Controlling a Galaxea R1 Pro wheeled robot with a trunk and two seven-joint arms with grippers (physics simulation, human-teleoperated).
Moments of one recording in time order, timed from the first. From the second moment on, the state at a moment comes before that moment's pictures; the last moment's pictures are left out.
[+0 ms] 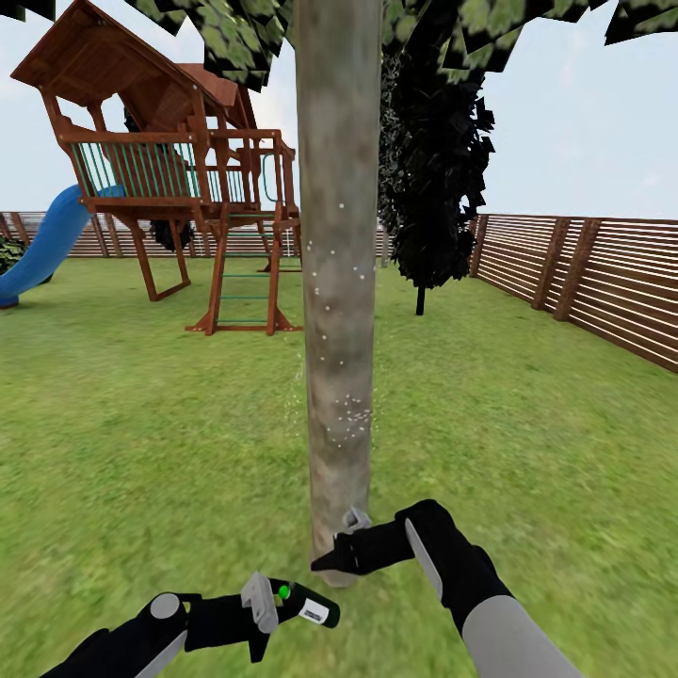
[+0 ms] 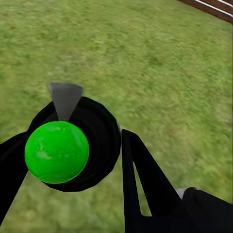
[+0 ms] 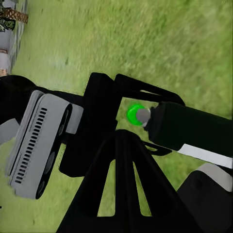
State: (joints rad) left arm -0.45 0.34 -0.84 -0.84 0.47 -0.12 -0.75; right arm -0.60 0.15 0.13 -0.77 0.00 1.01 0.98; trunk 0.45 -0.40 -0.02
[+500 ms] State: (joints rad) left arm -0.45 0.34 -0.84 -0.84 0.47 -0.12 -0.75; right arm -0.60 0.16 0.13 -0.73 0.00 0.99 0.94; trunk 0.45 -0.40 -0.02
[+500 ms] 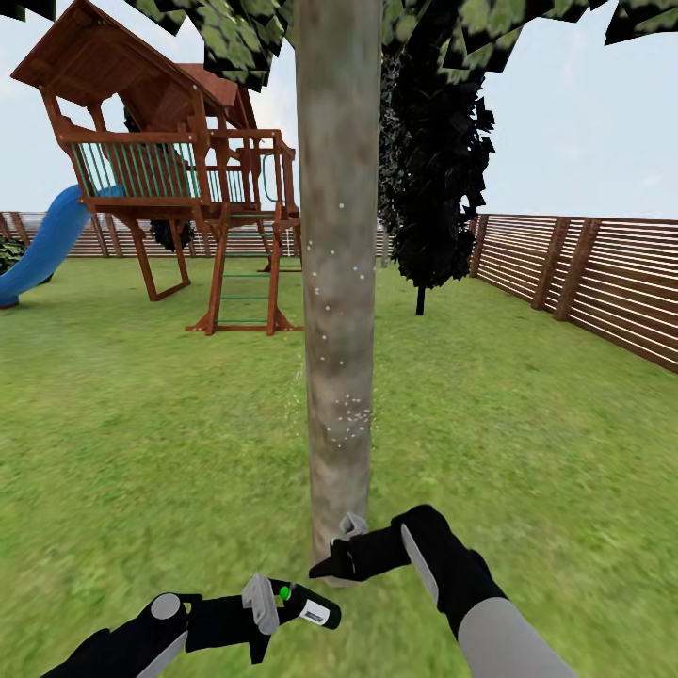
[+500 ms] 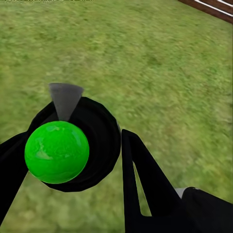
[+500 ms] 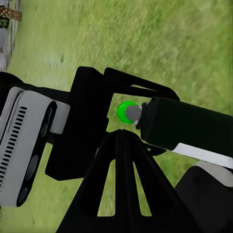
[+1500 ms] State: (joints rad) left arm -0.45 0.34 -0.86 -0.84 0.47 -0.12 -0.75; right arm -0.60 0.17 0.13 -0.66 -0.05 0.91 0.86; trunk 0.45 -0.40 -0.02
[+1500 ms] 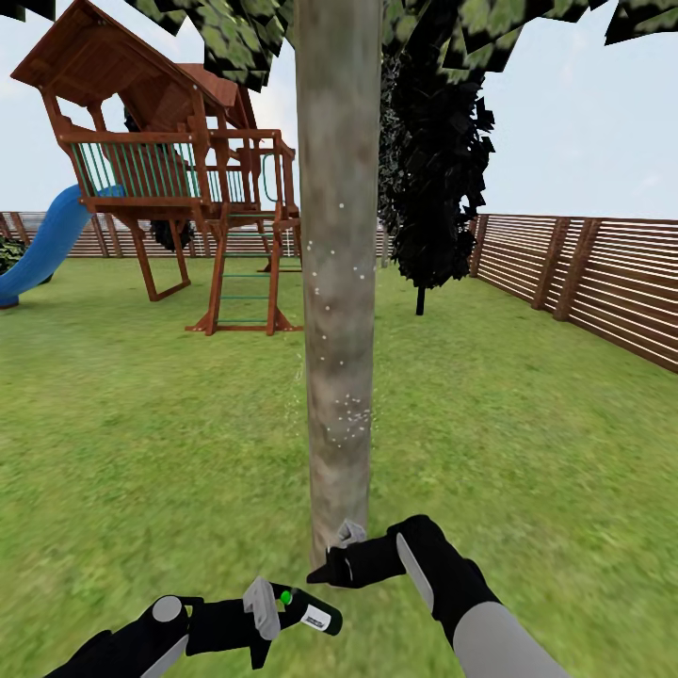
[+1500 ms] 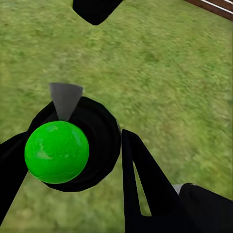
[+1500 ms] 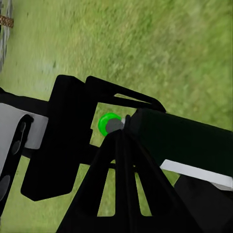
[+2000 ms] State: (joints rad) left arm -0.45 0.33 -0.86 -0.84 0.47 -0.11 -0.75; right arm -0.60 0.17 0.13 -0.64 -0.05 0.91 0.86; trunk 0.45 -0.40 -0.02
